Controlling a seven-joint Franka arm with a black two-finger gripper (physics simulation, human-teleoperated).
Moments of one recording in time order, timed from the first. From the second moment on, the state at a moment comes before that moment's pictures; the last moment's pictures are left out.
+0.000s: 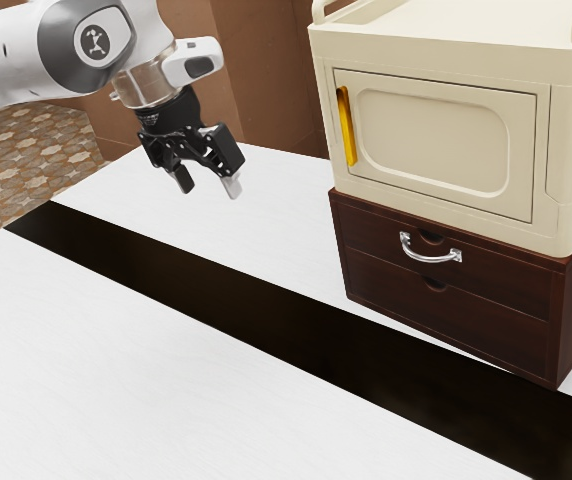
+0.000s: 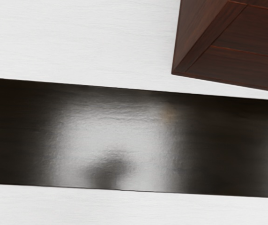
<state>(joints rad) 0.16 0.20 0.02 -1.22 -0.11 1.55 0.10</state>
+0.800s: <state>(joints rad) 0.16 0.14 -0.27 -0.97 -0.03 1.46 0.77</state>
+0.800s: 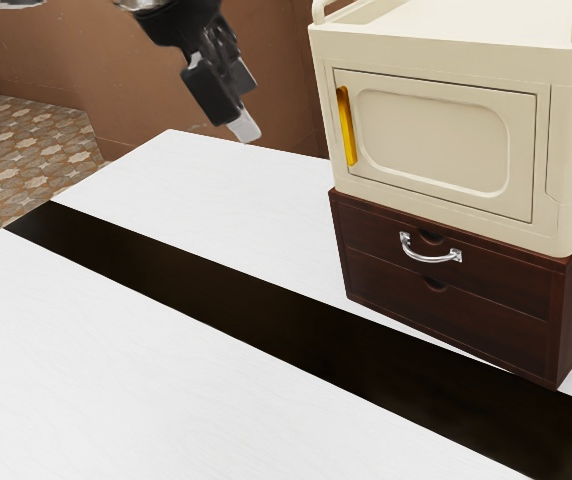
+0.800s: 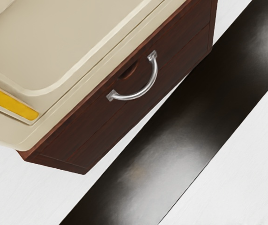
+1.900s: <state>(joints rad) 0.04 0.17 -0.30 -1.40 0.07 1.99 1.29</state>
